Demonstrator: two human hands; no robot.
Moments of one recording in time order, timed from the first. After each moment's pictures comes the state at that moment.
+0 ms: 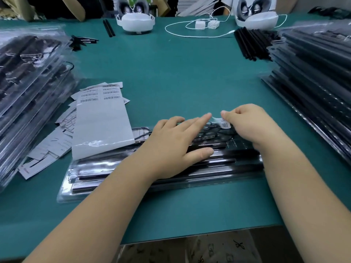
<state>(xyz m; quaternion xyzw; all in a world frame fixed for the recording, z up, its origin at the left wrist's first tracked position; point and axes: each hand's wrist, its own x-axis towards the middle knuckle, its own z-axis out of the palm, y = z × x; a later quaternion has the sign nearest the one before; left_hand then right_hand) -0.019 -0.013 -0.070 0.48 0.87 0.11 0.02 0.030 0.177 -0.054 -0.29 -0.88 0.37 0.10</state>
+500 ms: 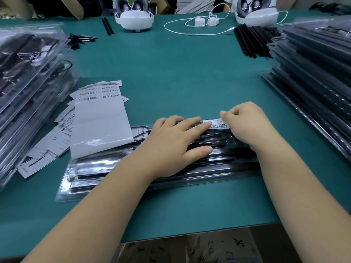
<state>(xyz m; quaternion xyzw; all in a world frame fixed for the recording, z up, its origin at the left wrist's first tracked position) -0.017 -0.010 -0.070 0.48 0.87 0.09 0.02 0.030 0.174 -0.060 -0.27 -0.91 0.30 0.12</state>
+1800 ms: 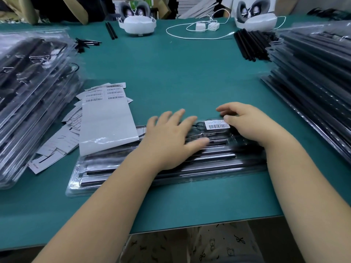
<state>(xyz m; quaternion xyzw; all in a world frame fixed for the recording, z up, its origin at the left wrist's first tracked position) -0.025 -0.011 -0.074 0.40 0.92 0.05 0.01 0.030 0.197 -0.066 -0.17 -0.91 0.38 0.04</state>
